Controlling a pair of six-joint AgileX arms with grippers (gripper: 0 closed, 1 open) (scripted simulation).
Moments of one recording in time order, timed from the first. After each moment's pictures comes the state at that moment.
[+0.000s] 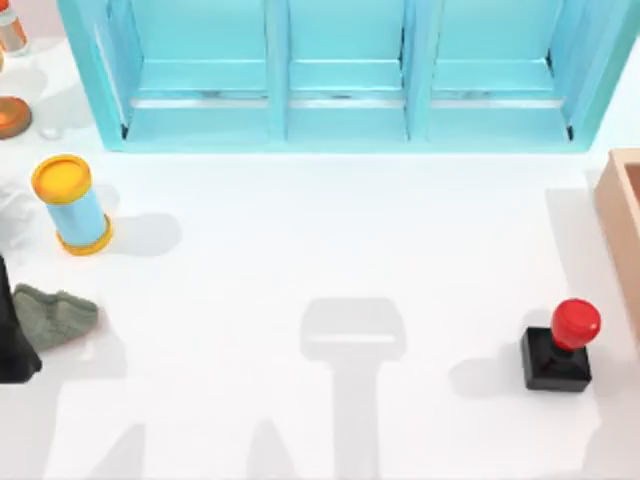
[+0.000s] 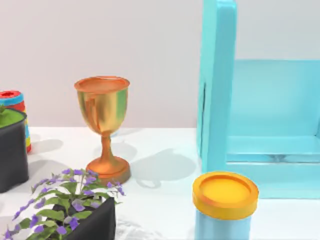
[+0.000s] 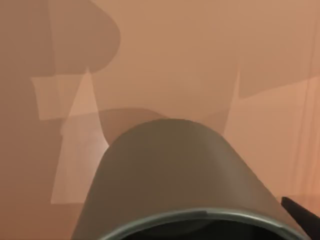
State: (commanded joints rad) left arm 0.00 0.00 0.00 0.00 0.00 0.00; right arm -0.49 1.49 0.86 -0.89 0.04 -0.48
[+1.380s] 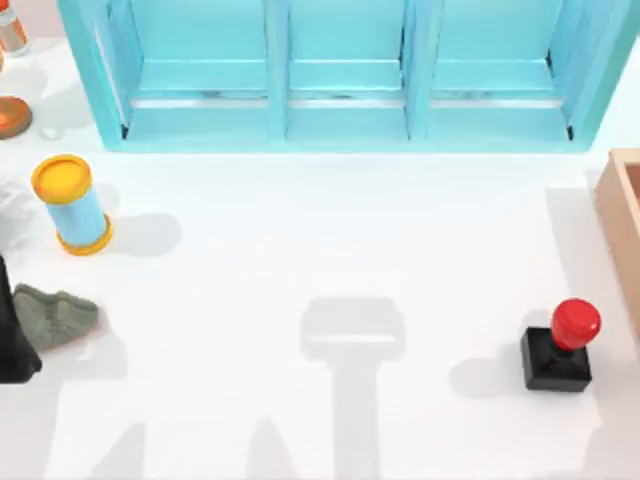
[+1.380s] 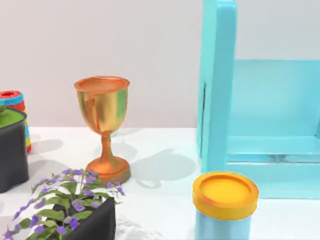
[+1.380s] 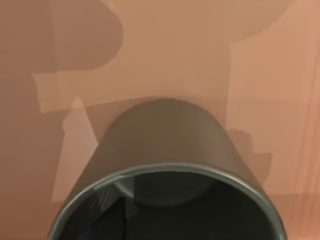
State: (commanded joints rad) left arm 0.00 0.00 0.00 0.00 0.00 0.00; right arm -0.49 1.49 0.86 -0.89 0.04 -0.48
